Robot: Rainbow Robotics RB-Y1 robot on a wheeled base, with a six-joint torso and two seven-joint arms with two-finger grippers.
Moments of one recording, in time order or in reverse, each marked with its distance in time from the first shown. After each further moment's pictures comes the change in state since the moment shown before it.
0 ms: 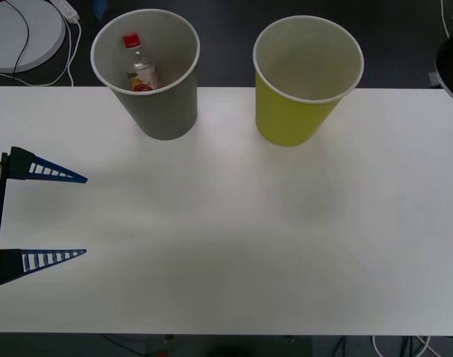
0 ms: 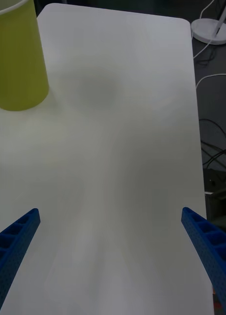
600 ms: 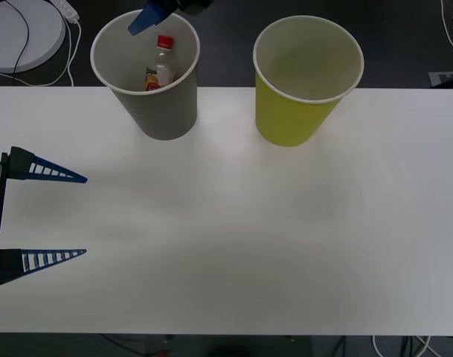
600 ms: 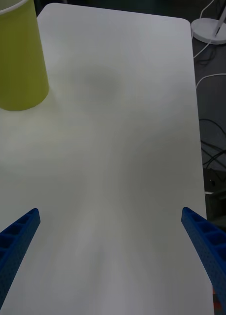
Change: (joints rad) right arm 0.156 -0.227 -0.061 -0.280 -0.137 -0.001 0.171; left arm 0.000 0.000 0.000 0.000 0.000 0.000 0.000
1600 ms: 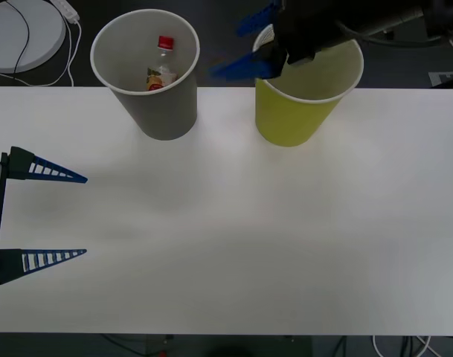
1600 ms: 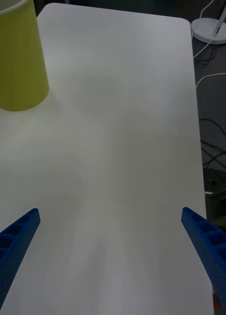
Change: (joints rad) right arm 0.407 -0.417 -0.248 -0.549 -0.035 -0.001 0.146; left arm 0.000 0.000 0.000 0.000 0.000 0.000 0.000
